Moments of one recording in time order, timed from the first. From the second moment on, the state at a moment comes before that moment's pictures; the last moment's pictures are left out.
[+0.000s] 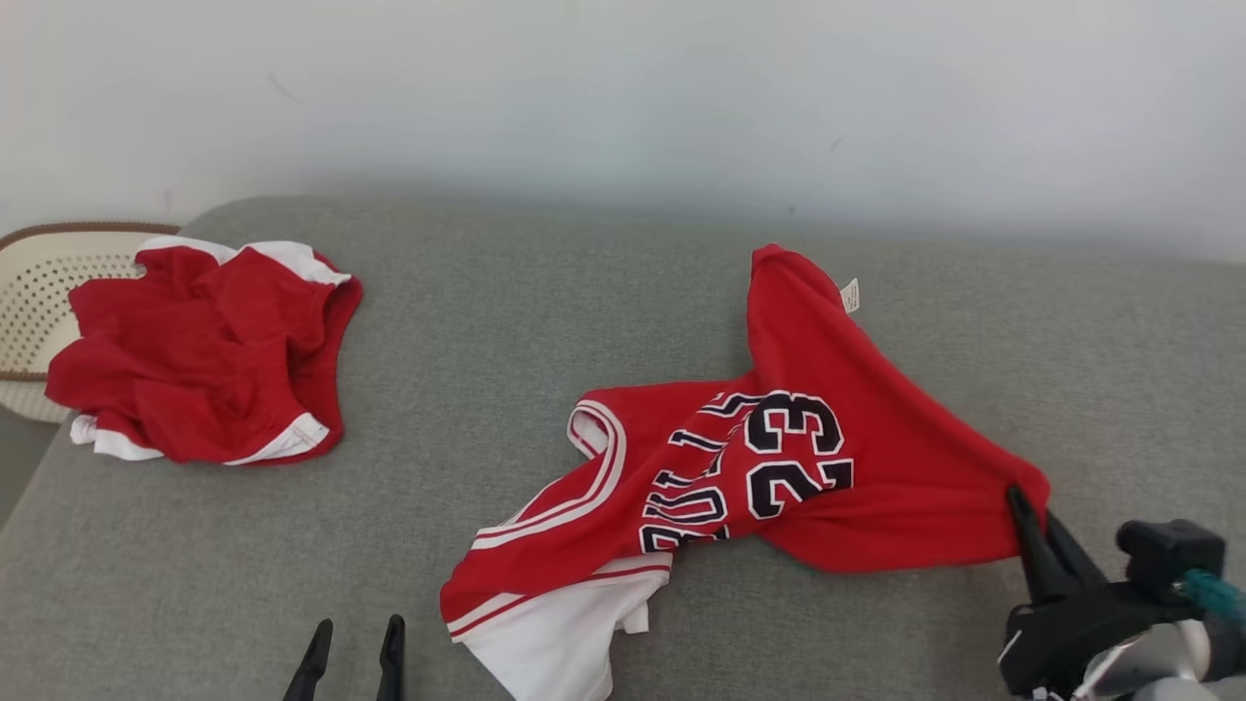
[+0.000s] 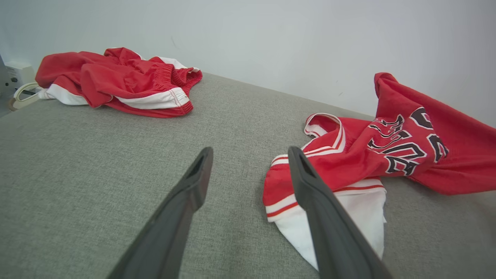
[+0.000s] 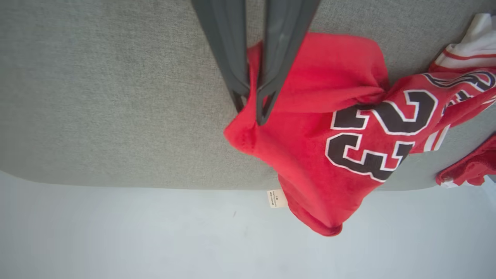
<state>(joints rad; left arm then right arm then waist) 0.02 0.05 -0.07 0.09 -0.24 -0.03 -0.26 -0.14 -0.31 0.21 0.23 0.32 0.13 -0.07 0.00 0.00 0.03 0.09</state>
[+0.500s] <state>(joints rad) 0.02 0.05 -0.08 0.08 -0.25 -0.02 -0.26 -0.01 -0.38 0.08 -0.21 0.34 0.13 0.19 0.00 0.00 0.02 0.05</state>
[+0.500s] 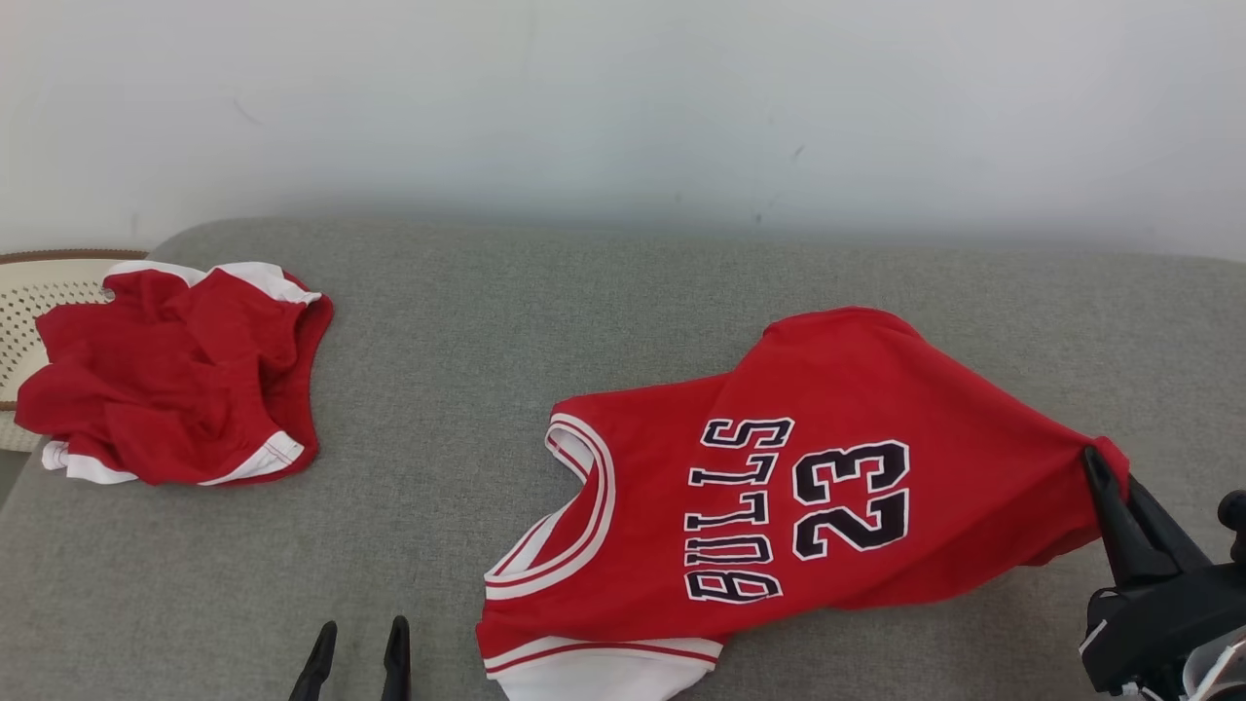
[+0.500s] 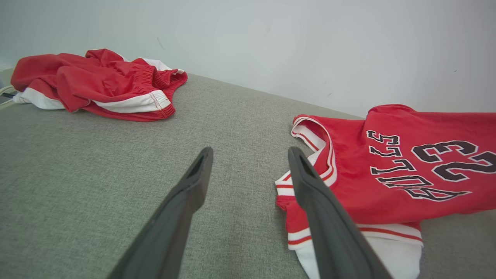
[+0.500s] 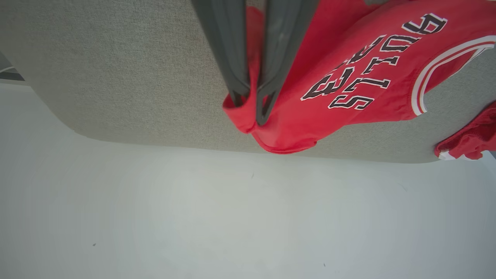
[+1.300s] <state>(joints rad) -0.03 0.05 -0.11 0.11 -0.25 -0.04 -0.26 -0.59 -0.33 0.32 0.46 0.30 0.13 0.08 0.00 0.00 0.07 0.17</state>
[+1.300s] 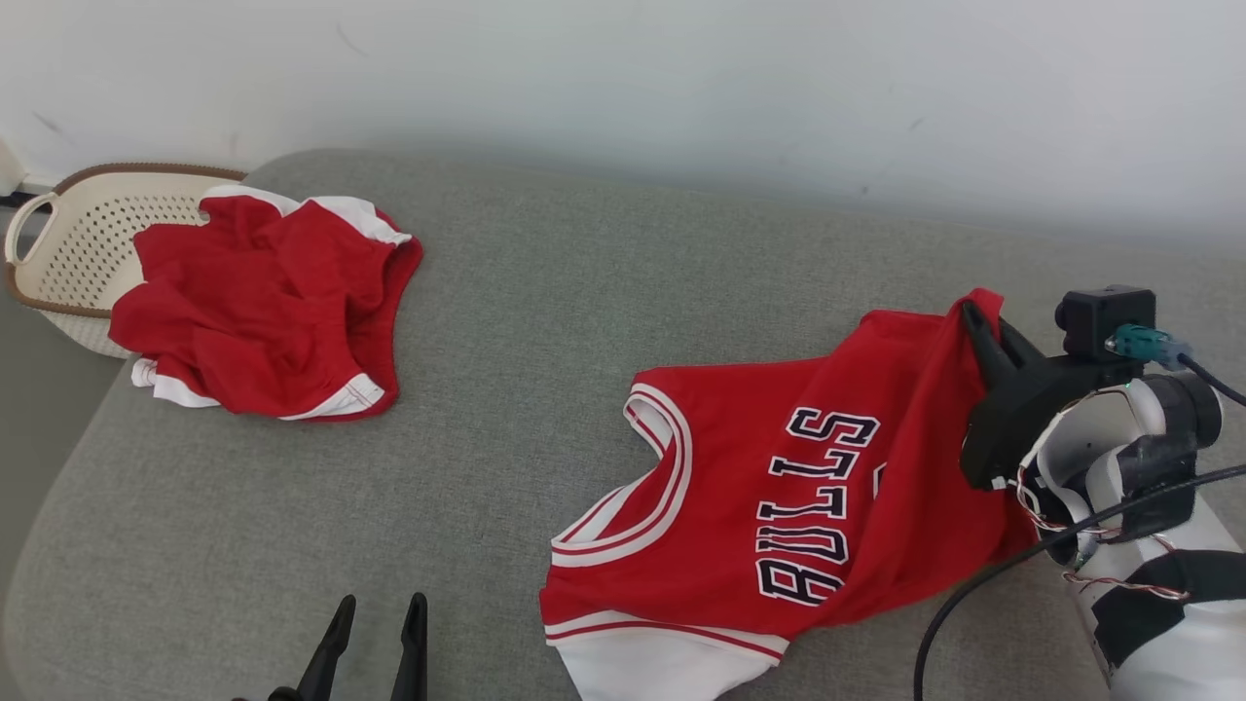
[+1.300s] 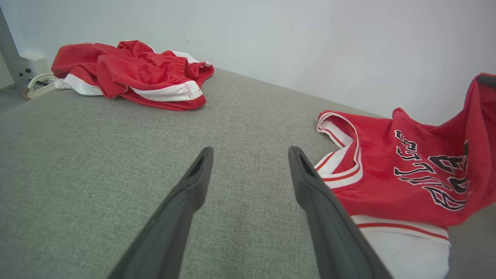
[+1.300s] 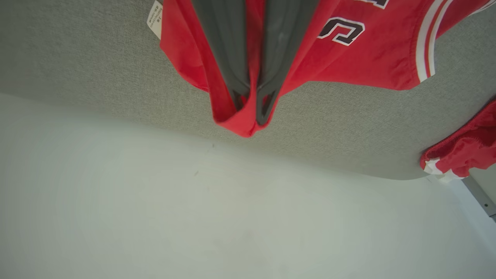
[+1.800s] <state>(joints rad) -0.02 0.05 -0.08 0.12 -0.25 -0.04 -0.26 -0.69 -0.33 0.44 0.74 0.40 0.13 -0.10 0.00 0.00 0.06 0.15</state>
